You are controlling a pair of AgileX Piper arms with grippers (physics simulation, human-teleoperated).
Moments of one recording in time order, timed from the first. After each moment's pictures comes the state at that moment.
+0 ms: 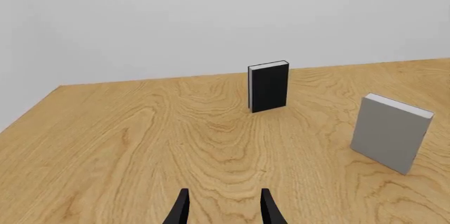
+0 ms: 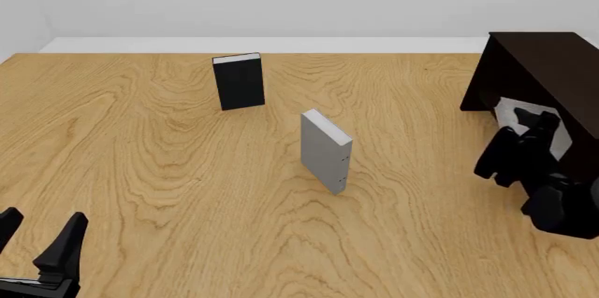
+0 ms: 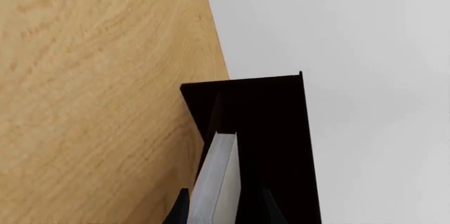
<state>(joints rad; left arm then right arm) -0.05 0.00 0.00 0.08 0.06 -0.21 1.78 -0.56 -0.94 -1.39</state>
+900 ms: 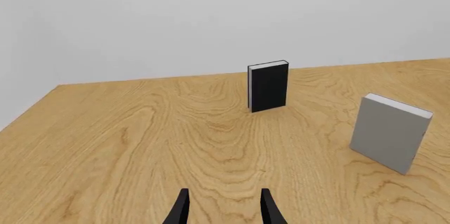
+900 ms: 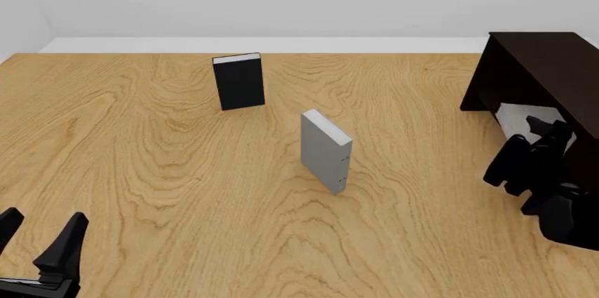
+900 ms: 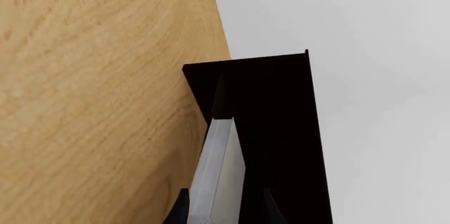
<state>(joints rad) -0.05 0.00 0.00 0.08 0.06 -0.26 1.78 -0.51 -0.97 -1.39</state>
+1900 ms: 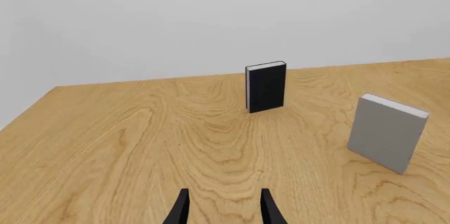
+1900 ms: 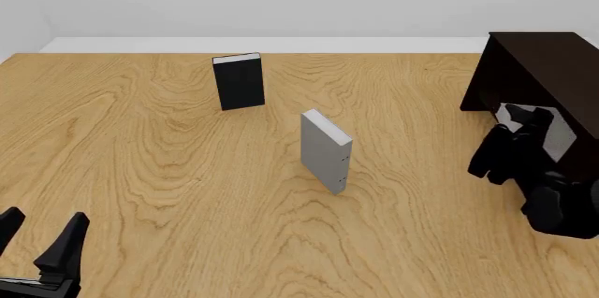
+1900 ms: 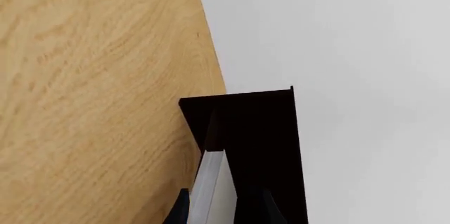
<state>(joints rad) -0.06 0.00 0.00 0.07 0.06 -0.17 1.73 -0.54 -0.92 -1.38</state>
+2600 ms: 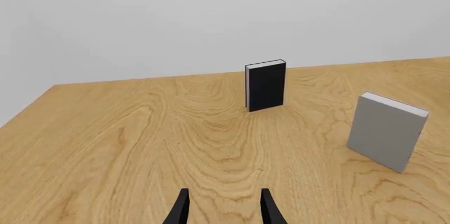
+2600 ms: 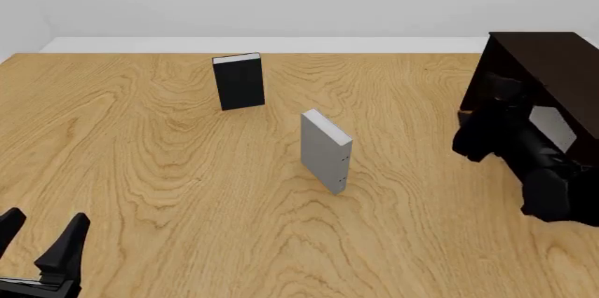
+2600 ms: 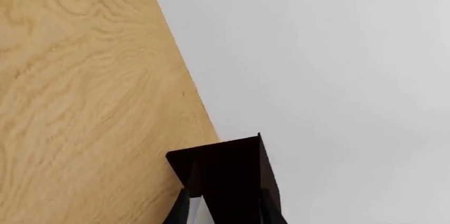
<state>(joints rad) -0.06 0.00 0.00 0.08 0.05 0.00 1.49 -0.57 -0.73 -1.25</state>
